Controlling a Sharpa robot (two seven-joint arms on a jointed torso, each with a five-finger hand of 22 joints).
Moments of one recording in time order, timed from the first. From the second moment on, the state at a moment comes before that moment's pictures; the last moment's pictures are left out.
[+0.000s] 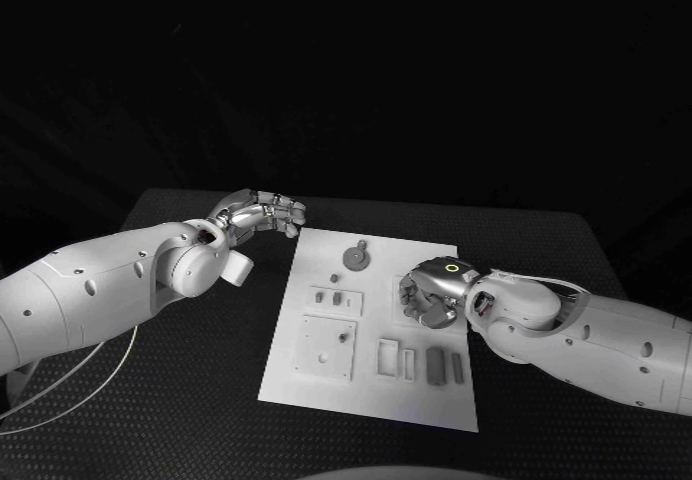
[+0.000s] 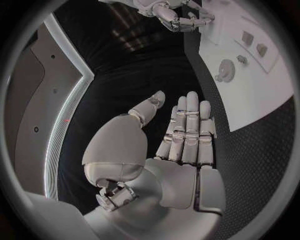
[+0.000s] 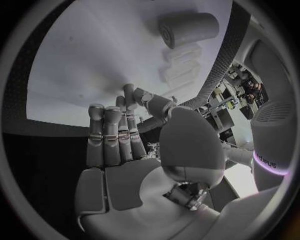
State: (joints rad) left arm 1.24 -0.73 -0.10 1.19 -0.23 -0.06 0.28; left_hand 1.08 -0.07 0.54 -0.28 0.05 0.80 0.19 0.32 0.48 1.18 0.11 0.15 0.13 1.03 0.05 0.62 0.42 0.02 0.76 -0.05 0.56 1.23; right arm 1.05 -0.81 -0.06 1.48 -1.80 -0.26 -0.09; right_hand 1.16 -0.26 0.82 -0.20 0.05 0.97 0.12 0.38 0.46 1.22 0.06 0.12 0.49 1.21 -0.04 0.99 1.02 0.22 1.05 0.01 0.89 1.31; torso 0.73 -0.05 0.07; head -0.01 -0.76
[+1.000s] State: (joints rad) left arm 1.24 -0.73 -0.10 1.19 -0.23 -0.06 0.27; left_hand 1.08 -0.07 0.54 -0.28 0.05 0.80 0.19 0.32 0.48 1.18 0.11 0.15 0.13 1.03 0.05 0.62 0.42 0.02 0.76 -0.05 0.56 1.24; right arm 1.06 -0.84 -0.05 1.54 -1.85 -0.31 -0.11; right_hand 1.18 -0.21 0.86 -0.23 0.04 1.03 0.10 0.41 0.48 1.27 0.04 0.14 0.49 1.24 -0.07 1.05 1.02 0.20 1.09 -0.01 0.94 1.31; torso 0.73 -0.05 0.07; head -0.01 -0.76
